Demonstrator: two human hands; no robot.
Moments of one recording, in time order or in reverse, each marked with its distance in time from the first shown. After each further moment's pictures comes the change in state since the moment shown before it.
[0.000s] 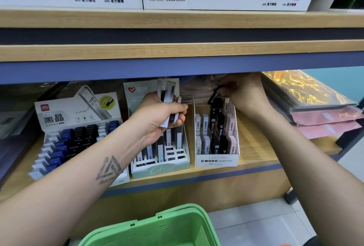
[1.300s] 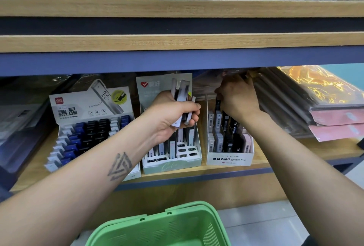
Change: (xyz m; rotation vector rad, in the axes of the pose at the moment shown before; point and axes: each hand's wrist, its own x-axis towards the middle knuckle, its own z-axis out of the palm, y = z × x) left_hand -0.002 -0.003 -0.006 0.000 -0.063 -0.044; right_hand 0.003 -0.011 0.057 -0.651 -0.134 -0.071
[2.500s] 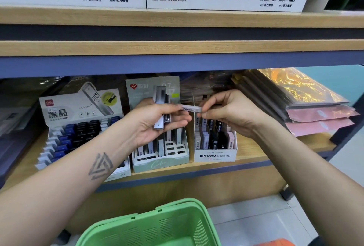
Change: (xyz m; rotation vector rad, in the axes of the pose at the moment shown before) left_hand -0.017 0.000 -0.009 -0.227 -0.118 -0.154; right_hand -0.055 0.012 -0.047 1.523 -0.404 0.180
